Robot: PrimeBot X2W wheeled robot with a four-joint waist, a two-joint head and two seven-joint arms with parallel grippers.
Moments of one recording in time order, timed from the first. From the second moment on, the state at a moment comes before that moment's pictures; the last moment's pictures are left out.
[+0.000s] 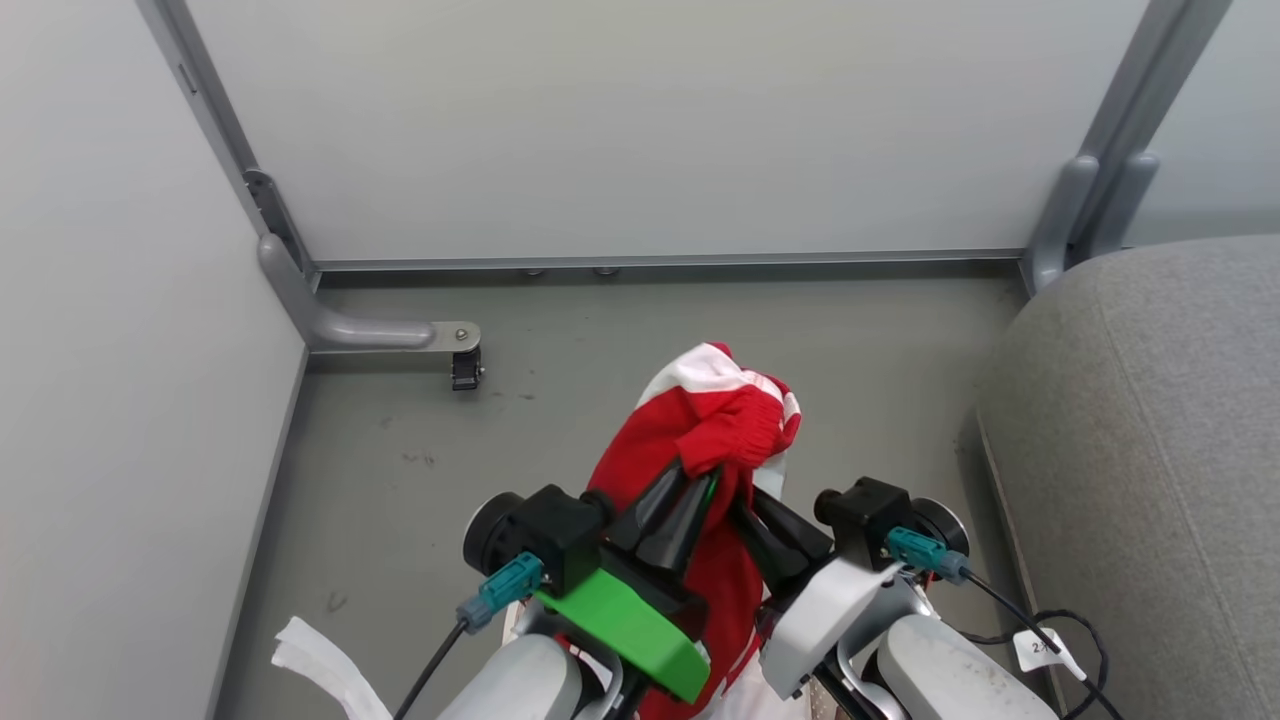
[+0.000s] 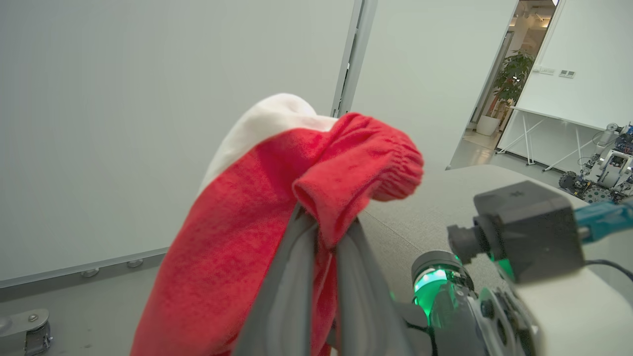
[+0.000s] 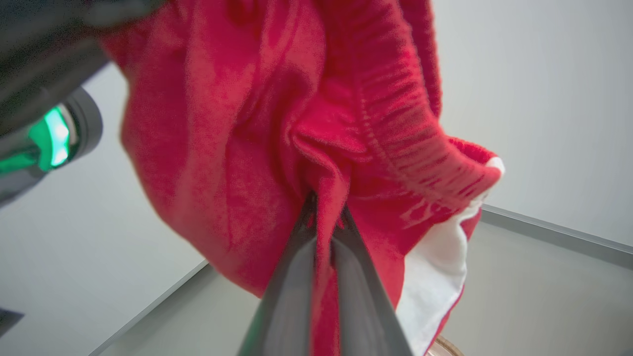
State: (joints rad) left arm -0.30 0.05 -0.70 0.23 -0.50 -0.13 -0.26; right arm -0.34 -0.05 0.56 0.46 0.35 0.13 -0.26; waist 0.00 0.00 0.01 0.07
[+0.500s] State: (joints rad) left arm -0.28 0.05 -0.63 0.26 -0.43 -0.13 -0.26; right arm -0.27 -0.11 0.52 0.32 0.37 0.13 -0.26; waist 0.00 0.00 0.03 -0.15
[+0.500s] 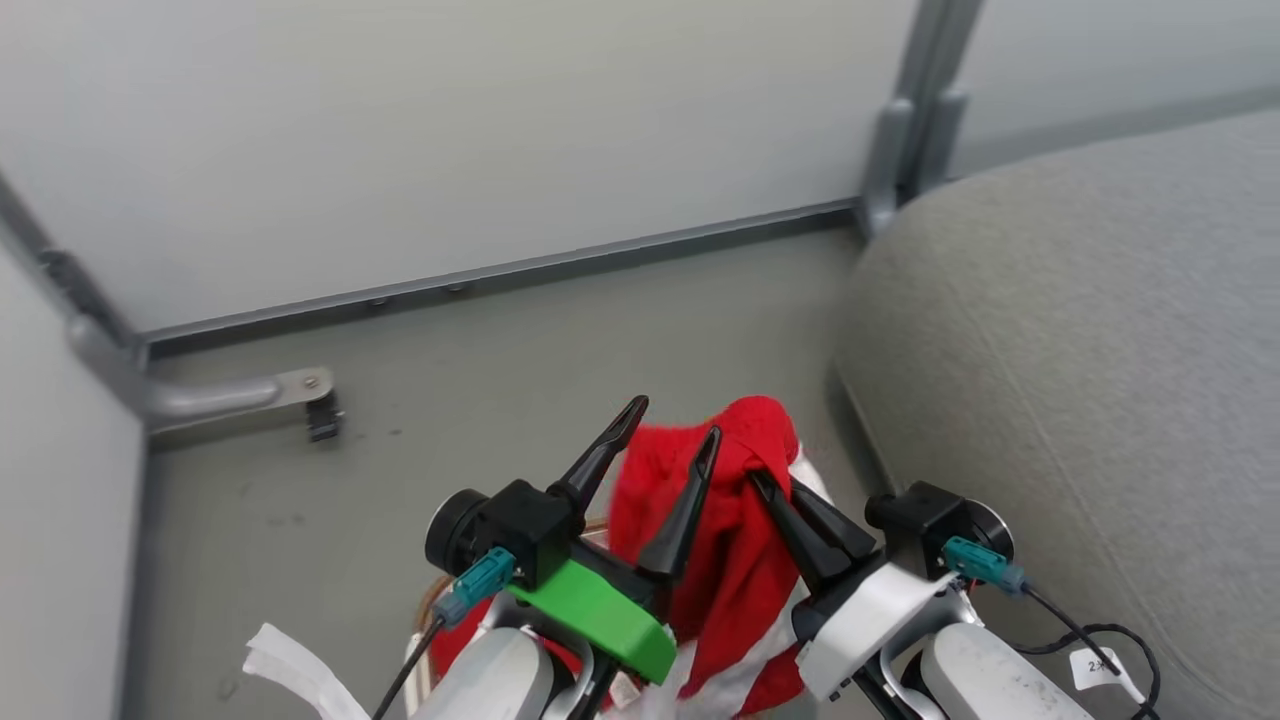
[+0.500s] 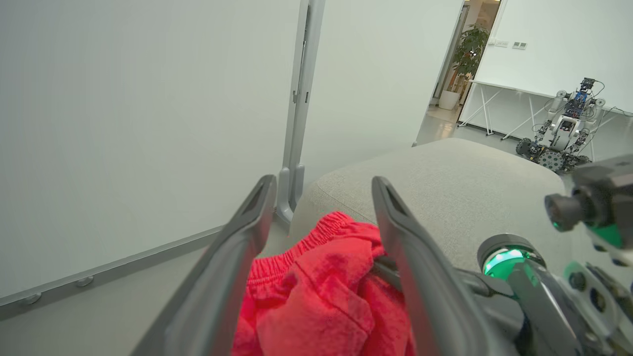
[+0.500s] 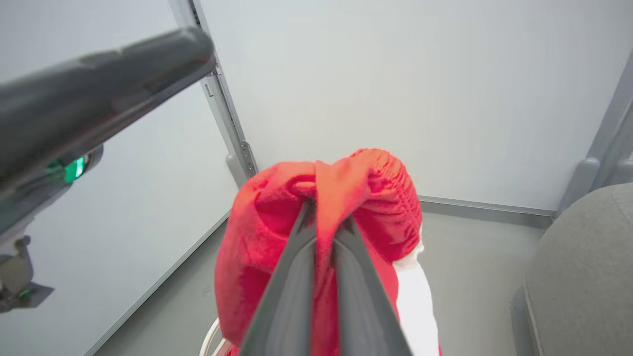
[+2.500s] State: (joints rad) left arm -0.68 0.20 -0.70 0.32 -0.32 -0.13 -0.26; right arm -0.91 -0.55 -0.11 0.72 0.33 0.13 -0.26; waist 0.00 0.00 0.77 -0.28
